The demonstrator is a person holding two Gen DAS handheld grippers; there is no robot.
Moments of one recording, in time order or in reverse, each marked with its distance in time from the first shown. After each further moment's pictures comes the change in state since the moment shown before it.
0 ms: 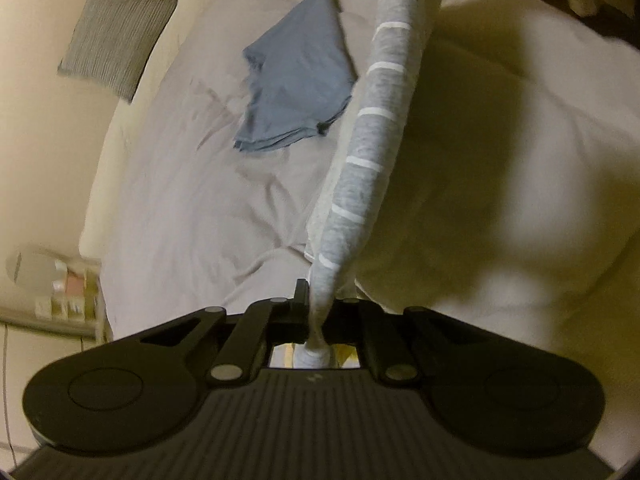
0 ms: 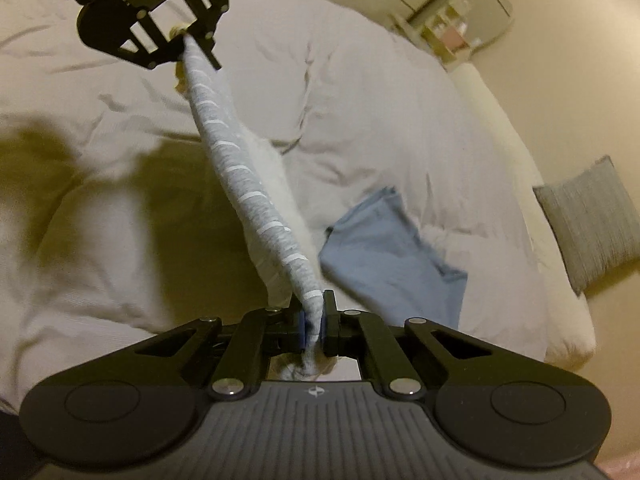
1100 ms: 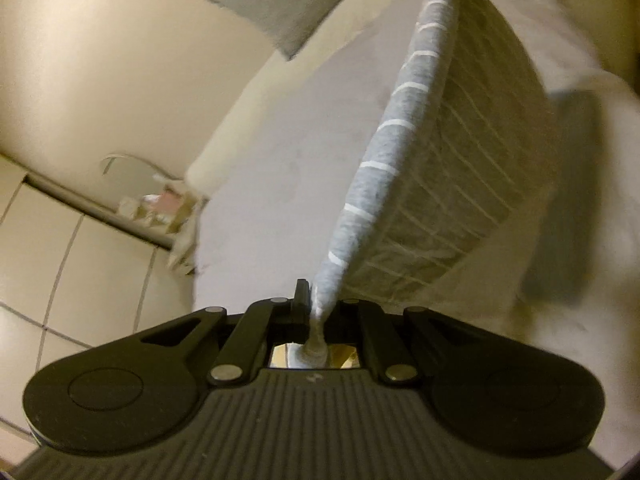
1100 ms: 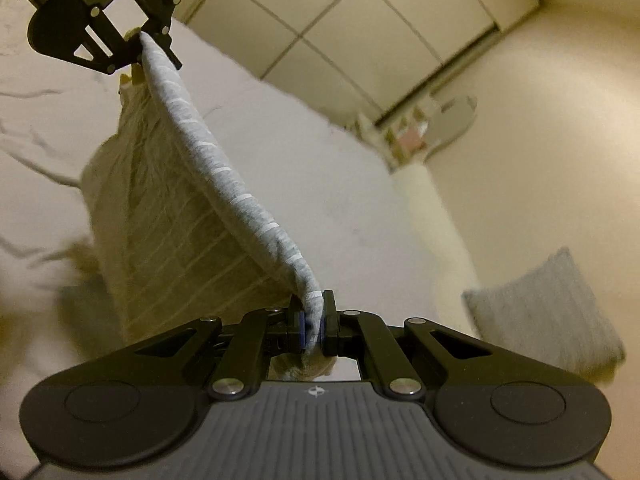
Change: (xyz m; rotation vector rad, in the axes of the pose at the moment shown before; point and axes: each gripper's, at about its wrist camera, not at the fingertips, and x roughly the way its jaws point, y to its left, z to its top) left arm 0.041 0.176 0.185 -0.393 0.169 0.339; right arm 0.077 -0.307 -0.024 -0.161 -0.388 -0.091
